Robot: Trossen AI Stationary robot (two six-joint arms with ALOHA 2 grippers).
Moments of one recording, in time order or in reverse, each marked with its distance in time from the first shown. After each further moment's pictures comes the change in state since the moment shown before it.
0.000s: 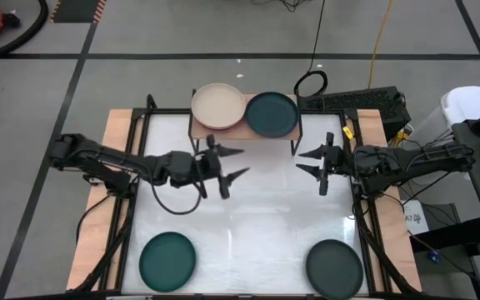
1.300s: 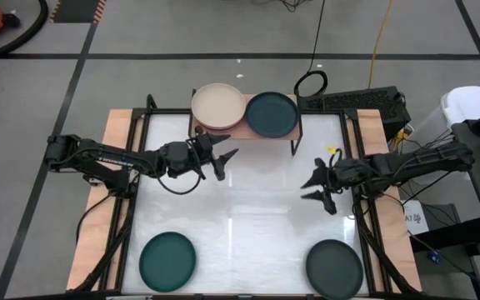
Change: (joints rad) left arm 0.164 -0.062 -0.241 0.150 -0.012 -0.127; right arm 0.007 0.016 -0.128 -0.207 -0.396 0.200
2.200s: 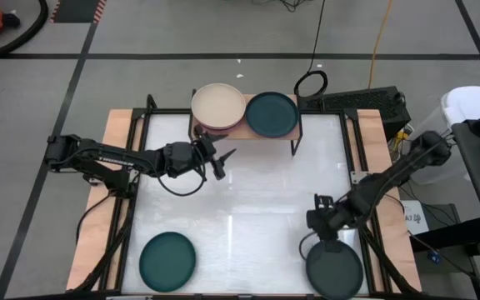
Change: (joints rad) left arm 0.013 0.000 0.001 -0.095 -0.046 0.156; right arm 0.449 0.544 0.287 -0.407 -0.022 0.408
